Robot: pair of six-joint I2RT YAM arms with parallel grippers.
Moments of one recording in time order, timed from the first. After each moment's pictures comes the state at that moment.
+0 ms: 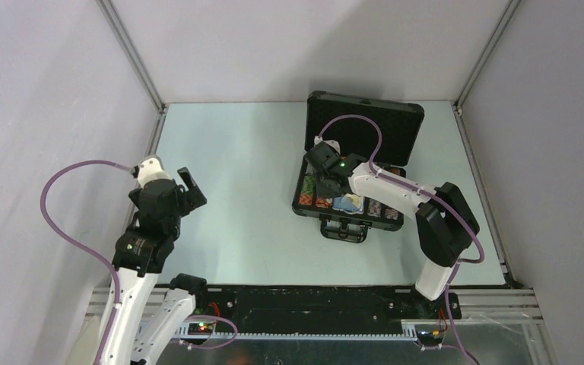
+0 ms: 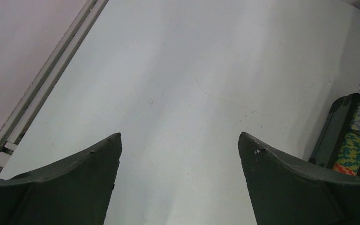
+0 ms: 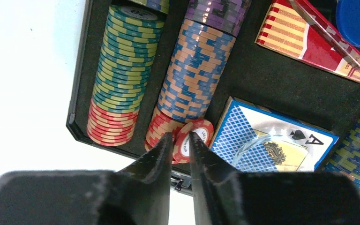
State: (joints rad) left arm -0.22 0.62 0.88 -0.78 -0.47 -0.43; right arm 0.76 1.76 1.33 -0.65 0.25 0.55
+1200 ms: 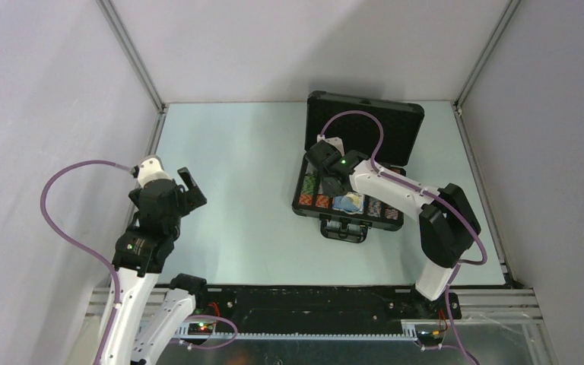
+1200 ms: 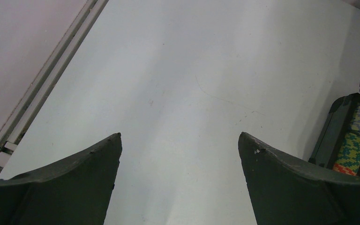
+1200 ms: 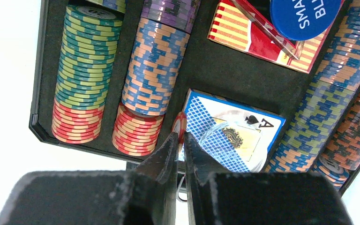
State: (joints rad) left arm -0.22 0.62 0.88 -0.78 -0.47 -0.43; right arm 0.76 1.75 1.38 -0.77 0.37 0.52
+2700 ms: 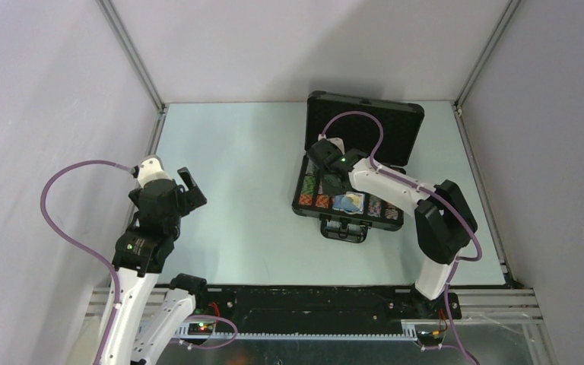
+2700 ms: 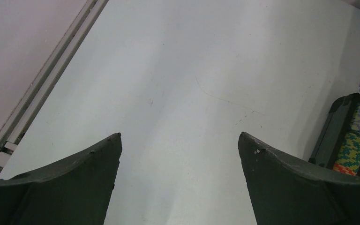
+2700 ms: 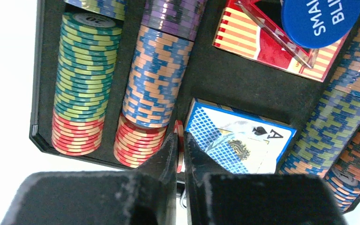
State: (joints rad) left arm -0.22 0.62 0.88 -0.78 -0.47 -0.43; right arm 0.74 1.78 1.38 -0.75 0.33 0.52
